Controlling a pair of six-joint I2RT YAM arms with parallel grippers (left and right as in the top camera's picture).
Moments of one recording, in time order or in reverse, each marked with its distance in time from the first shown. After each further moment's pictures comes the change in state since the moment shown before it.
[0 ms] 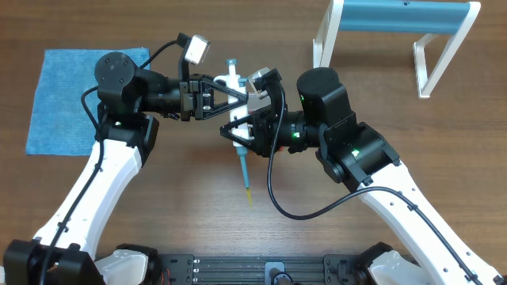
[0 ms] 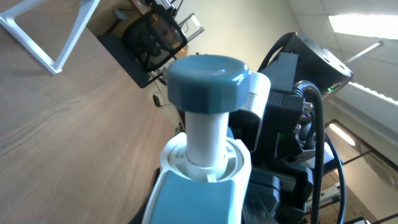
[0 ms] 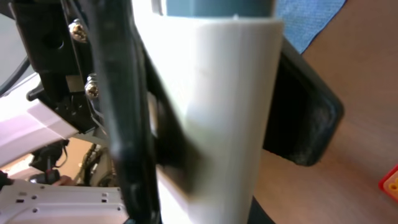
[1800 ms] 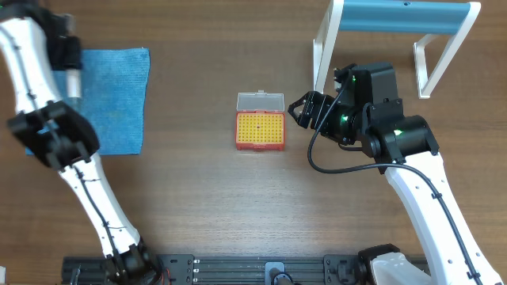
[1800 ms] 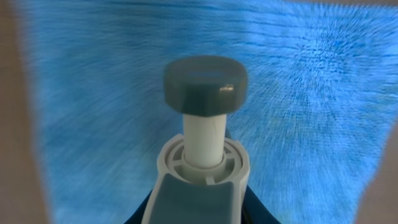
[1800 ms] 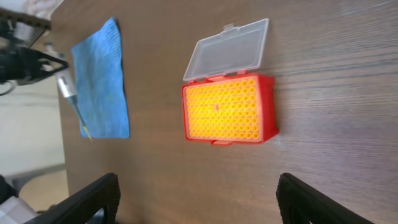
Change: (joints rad) left arm 0.566 1.230 1.714 -2.013 -1.424 1.380; right arm -0.328 0.000 0.000 -0.410 0.324 0.144
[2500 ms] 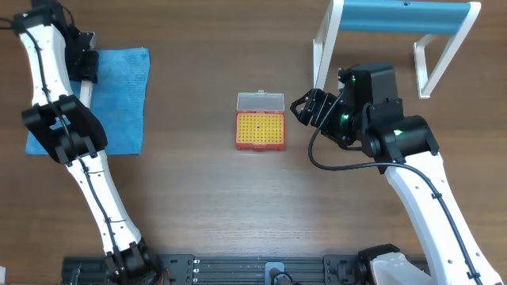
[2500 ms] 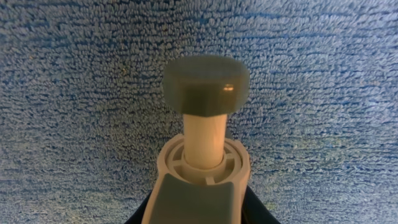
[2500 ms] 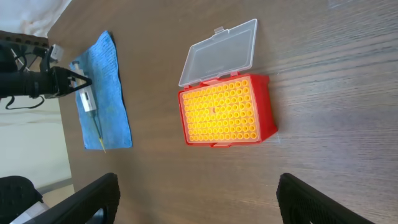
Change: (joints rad) left arm -0.015 0.099 0.000 0.007 -0.046 0.065; right arm 0.000 0.000 0.000 0.000 0.020 0.072
